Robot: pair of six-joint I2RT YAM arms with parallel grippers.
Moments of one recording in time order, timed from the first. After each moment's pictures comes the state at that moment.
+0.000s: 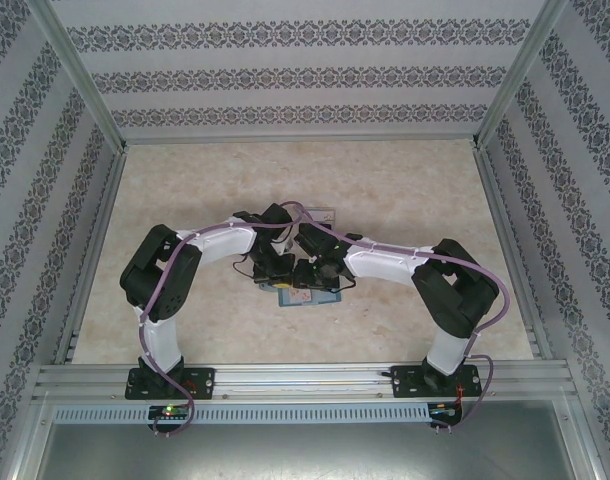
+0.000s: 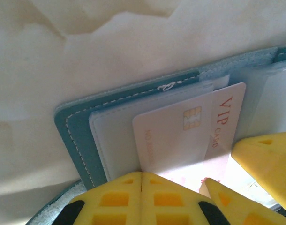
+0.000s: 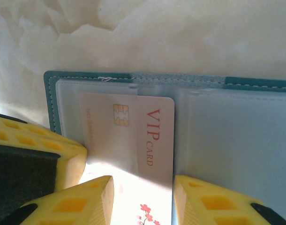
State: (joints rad) left arm -0.58 1.89 1.19 -0.75 0.42 -0.57; right arm 0.80 1.76 1.04 -0.48 -0.18 0.83
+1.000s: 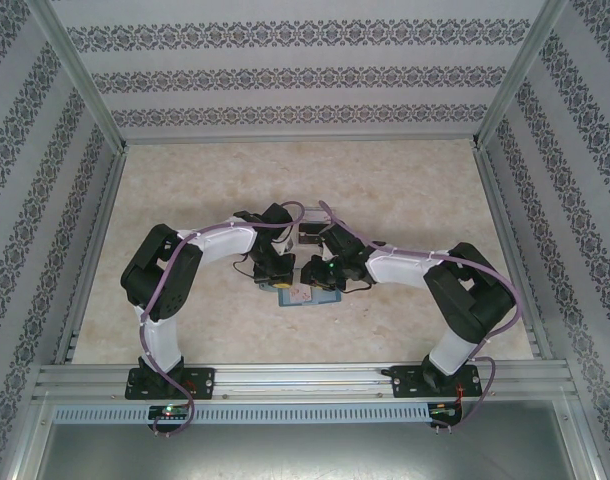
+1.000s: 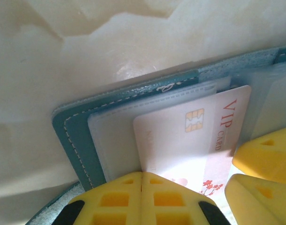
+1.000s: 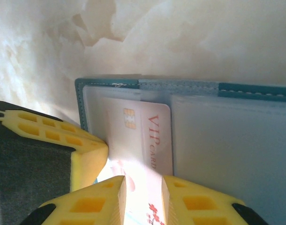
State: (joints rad) left arm -0.58 1.90 1.20 -0.75 0.43 -0.57; right arm 0.68 1.68 0.83 -0.16 -0.43 0.89
